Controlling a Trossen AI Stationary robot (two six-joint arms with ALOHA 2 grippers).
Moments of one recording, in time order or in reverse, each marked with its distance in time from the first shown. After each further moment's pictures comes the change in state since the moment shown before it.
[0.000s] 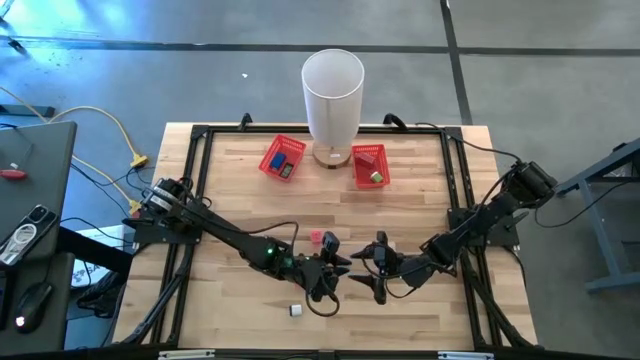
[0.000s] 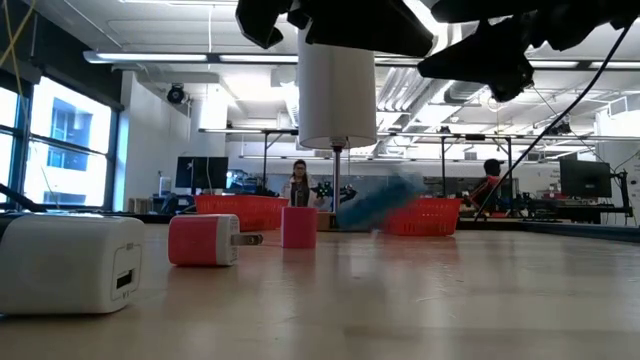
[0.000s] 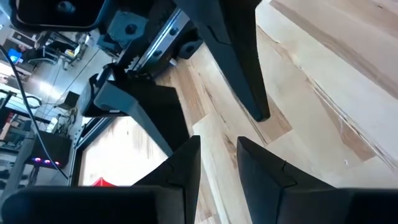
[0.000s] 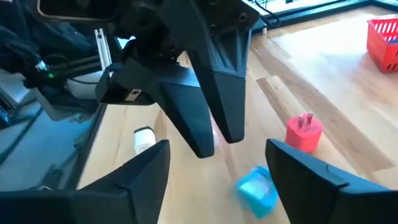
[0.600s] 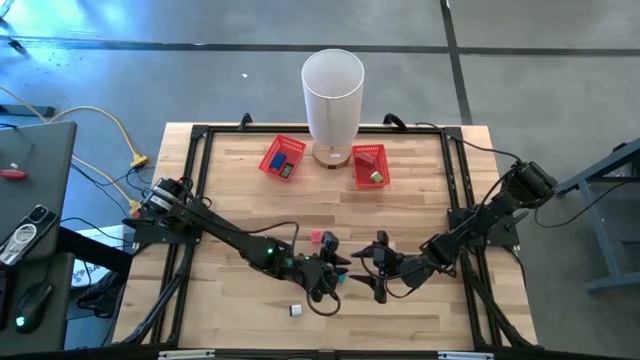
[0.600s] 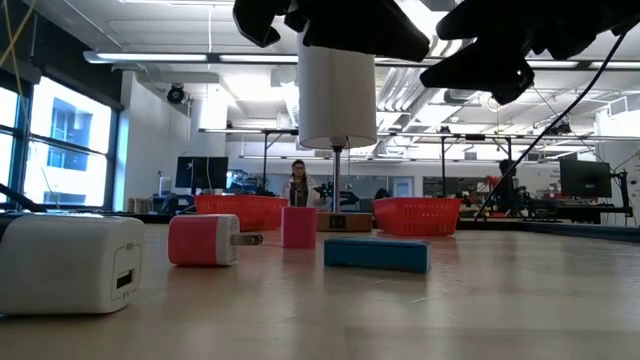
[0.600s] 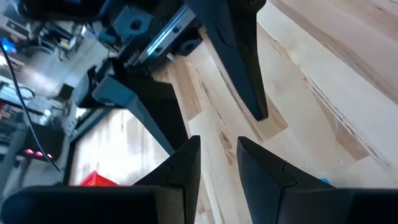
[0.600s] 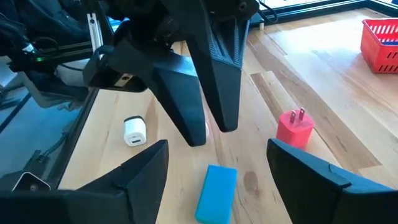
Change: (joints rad) left arm 0.000 0.000 0.000 -0.019 0.001 -0.051; right arm 0.000 0.000 0.000 -0.041 0.000 -0.019
